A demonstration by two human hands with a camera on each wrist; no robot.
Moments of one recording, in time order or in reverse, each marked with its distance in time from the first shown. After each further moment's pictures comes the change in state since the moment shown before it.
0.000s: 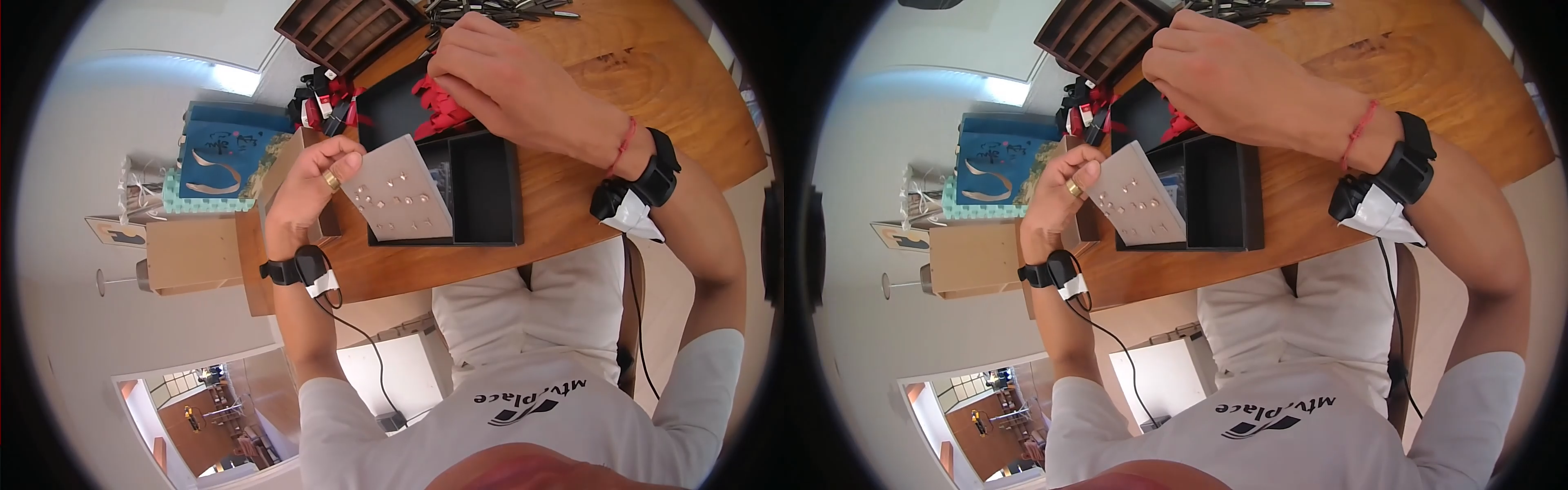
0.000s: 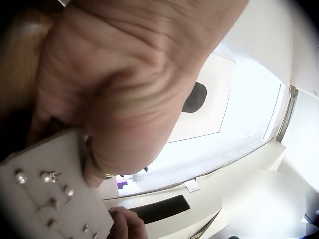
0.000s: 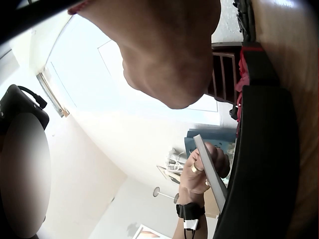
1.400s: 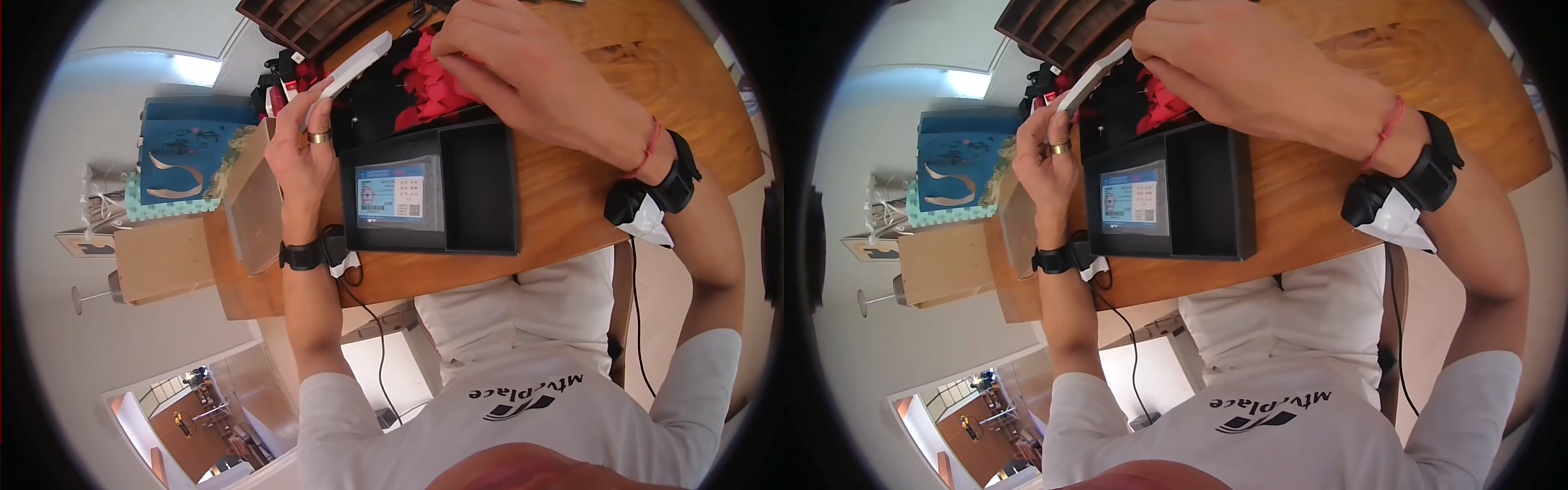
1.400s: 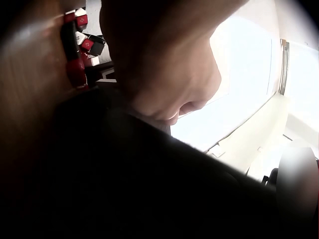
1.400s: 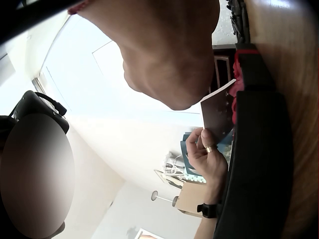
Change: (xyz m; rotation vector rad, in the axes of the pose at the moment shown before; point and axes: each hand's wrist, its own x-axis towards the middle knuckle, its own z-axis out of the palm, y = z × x) left_hand 0.060 -0.048 0.033 0.593 0.791 0.798; right_hand 0.003 0.006 -0.003 -0.040 -0.043 -0.110
